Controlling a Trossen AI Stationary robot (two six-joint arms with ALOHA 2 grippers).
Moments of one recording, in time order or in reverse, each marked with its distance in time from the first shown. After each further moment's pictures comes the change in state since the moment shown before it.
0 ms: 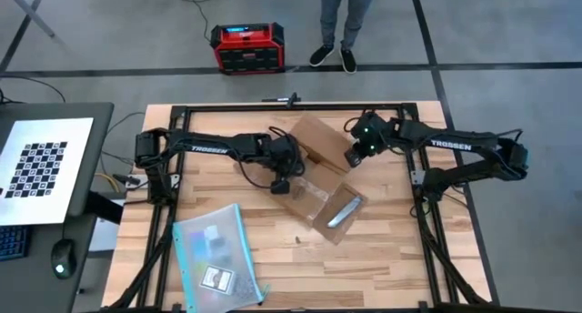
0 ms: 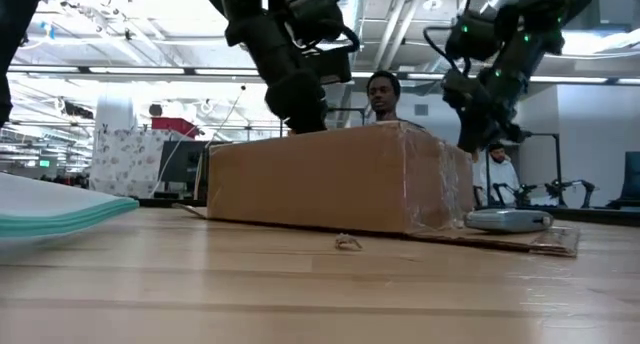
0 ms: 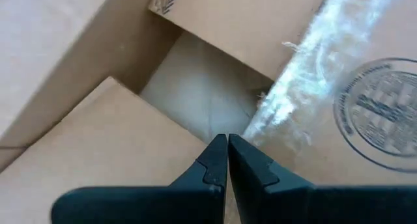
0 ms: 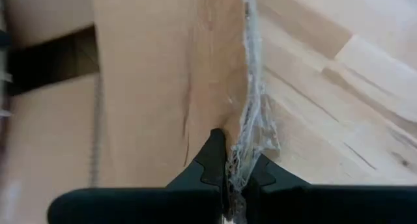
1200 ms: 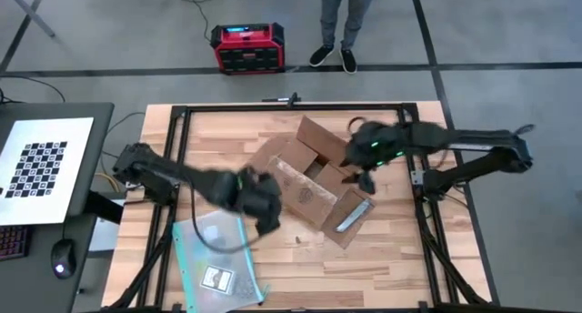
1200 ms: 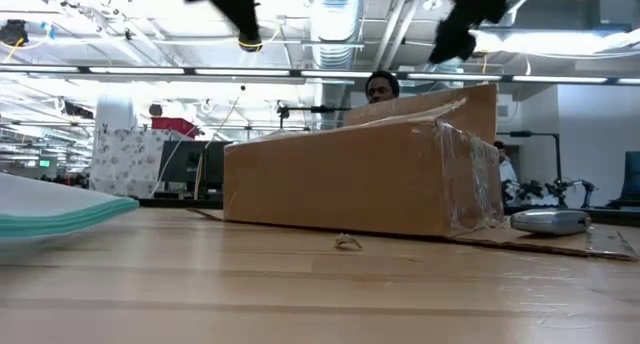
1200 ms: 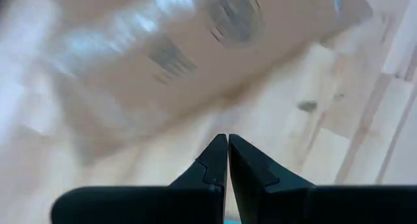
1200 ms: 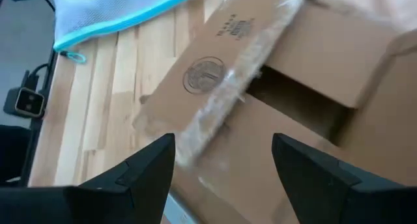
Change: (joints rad) left arm -0.508 -0.107 0.341 -0.703 -0.414 -0.967; right arm 0.373 -0.020 0.362 -0.184 -0.152 -0.363
